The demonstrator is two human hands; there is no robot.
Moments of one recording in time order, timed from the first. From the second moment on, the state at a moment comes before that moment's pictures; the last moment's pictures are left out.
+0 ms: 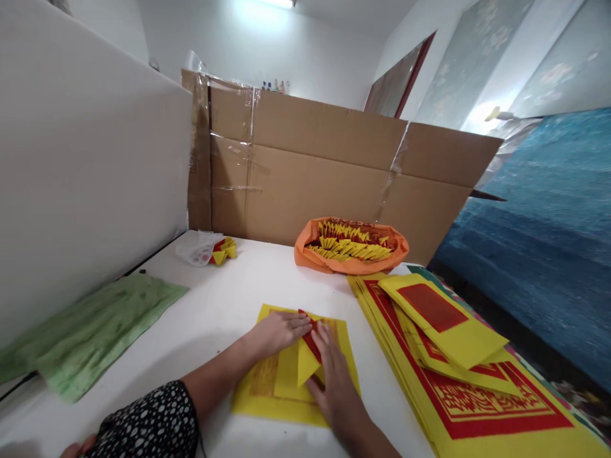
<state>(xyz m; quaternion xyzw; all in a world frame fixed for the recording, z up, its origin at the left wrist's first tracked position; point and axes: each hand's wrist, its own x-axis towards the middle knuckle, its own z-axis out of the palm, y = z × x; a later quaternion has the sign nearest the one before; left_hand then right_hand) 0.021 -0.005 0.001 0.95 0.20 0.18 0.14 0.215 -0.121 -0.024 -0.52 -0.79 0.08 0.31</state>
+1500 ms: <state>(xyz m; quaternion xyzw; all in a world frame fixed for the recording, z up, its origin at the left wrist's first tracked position) 0.032 -0.010 0.010 0.81 0.40 0.22 0.37 0.208 -0.133 -0.040 -0.47 -0.83 -0.05 0.31</state>
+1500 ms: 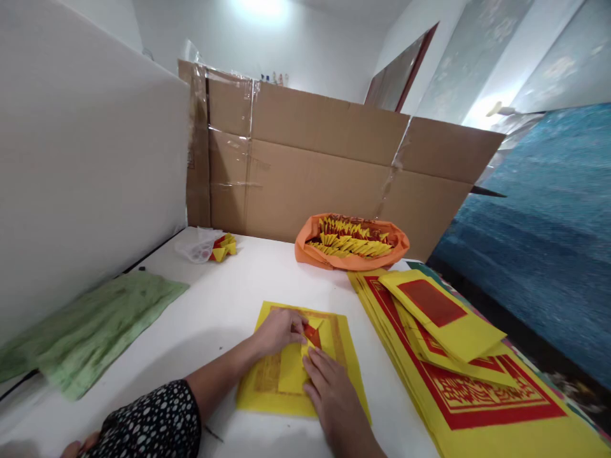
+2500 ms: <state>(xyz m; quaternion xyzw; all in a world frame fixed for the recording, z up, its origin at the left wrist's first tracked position) 0.037 -0.015 0.022 0.82 0.40 0.19 0.36 0.192 -0.156 -0.052 -0.53 -0.81 -0.07 0.24</state>
